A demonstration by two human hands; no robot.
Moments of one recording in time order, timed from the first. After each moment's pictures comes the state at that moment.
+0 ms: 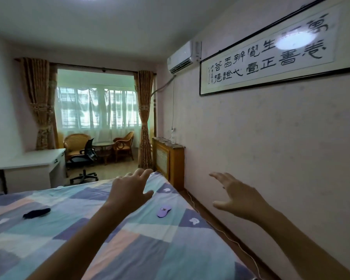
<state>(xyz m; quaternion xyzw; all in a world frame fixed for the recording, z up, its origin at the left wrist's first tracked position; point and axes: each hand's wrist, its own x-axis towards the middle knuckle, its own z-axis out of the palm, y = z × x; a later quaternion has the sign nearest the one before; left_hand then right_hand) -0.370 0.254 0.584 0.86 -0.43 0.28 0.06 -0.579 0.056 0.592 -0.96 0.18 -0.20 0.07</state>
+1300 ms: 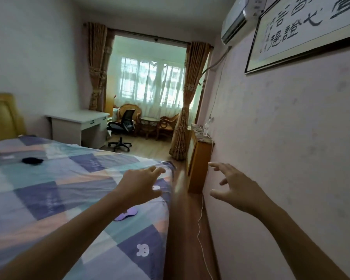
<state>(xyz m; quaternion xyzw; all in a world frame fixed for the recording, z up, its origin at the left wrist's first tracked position) -0.243 -0.443 0.516 0.94 -0.28 0.19 0.05 -0.343 -0.688 0.564 -0.98 -0.04 -0.15 0.14</state>
